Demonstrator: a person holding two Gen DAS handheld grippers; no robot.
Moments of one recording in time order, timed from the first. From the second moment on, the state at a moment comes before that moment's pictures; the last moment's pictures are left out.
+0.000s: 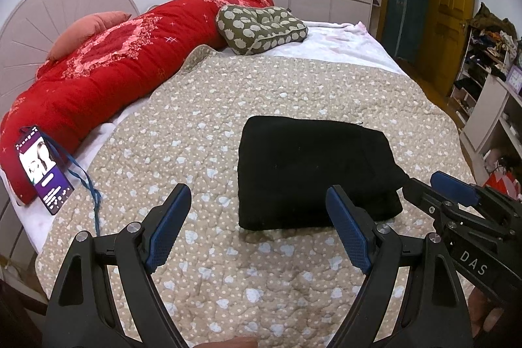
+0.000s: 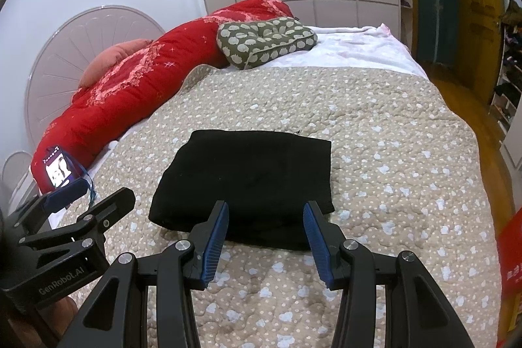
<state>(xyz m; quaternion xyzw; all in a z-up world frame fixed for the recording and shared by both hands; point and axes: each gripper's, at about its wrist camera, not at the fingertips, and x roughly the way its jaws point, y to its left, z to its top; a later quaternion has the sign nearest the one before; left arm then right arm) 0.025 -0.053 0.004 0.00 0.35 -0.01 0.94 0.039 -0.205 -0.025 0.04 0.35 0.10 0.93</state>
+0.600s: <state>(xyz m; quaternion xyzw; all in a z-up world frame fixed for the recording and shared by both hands) 0.033 -0.052 -0.008 0.00 0.37 -0.01 0.93 0.048 -0.205 -0.036 0.04 0.37 0.10 0.92</state>
